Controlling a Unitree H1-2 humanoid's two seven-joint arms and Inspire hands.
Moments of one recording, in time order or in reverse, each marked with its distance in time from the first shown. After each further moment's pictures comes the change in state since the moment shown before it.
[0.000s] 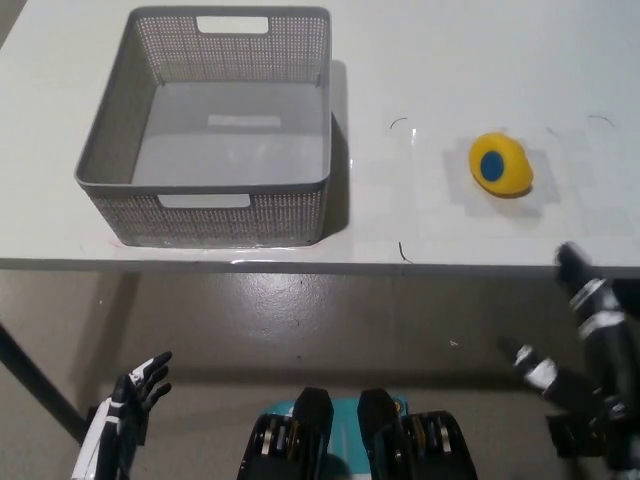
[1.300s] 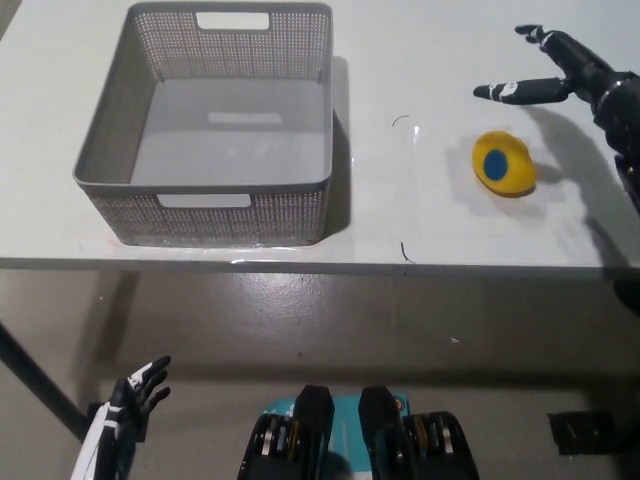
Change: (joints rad) left_arm 0.009 0.003 0.000 -0.002 -0.003 0.001 0.000; right_arm -1.157 -0.264 0.372 1.263 -0.310 0.413 0.181
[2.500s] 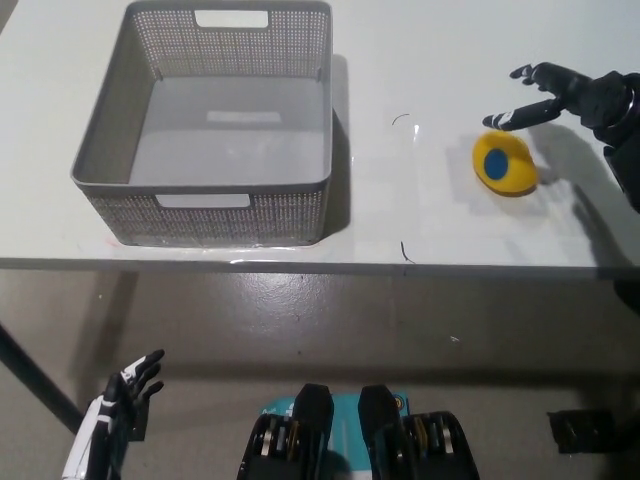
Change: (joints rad) left_arm -0.017 0.018 0.005 -0.006 -0.003 -0.001 -0.001; right_arm -0.109 0.044 0.125 0.274 -0.060 -0.059 0.098
